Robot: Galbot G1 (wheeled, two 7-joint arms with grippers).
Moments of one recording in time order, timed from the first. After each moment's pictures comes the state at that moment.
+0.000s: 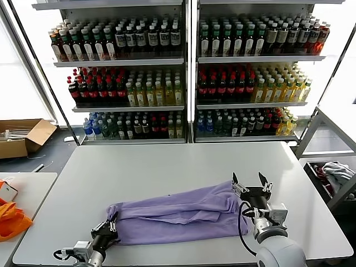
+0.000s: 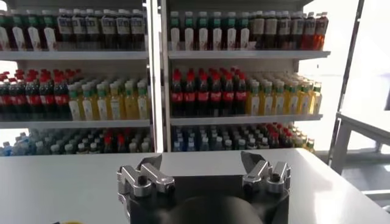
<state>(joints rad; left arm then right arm) 1.57 -1.32 -0.60 -1.96 -0.25 0.28 -0.02 -1.33 1.23 0.41 2.21 0.36 -0.50 0.34</state>
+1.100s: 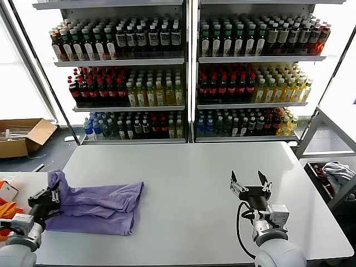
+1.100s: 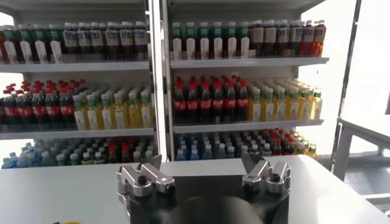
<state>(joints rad) 1.49 -1.07 -0.82 -1.98 -0.24 0.27 0.05 -1.39 1.30 0.41 2.30 0.29 -0.51 0.34</state>
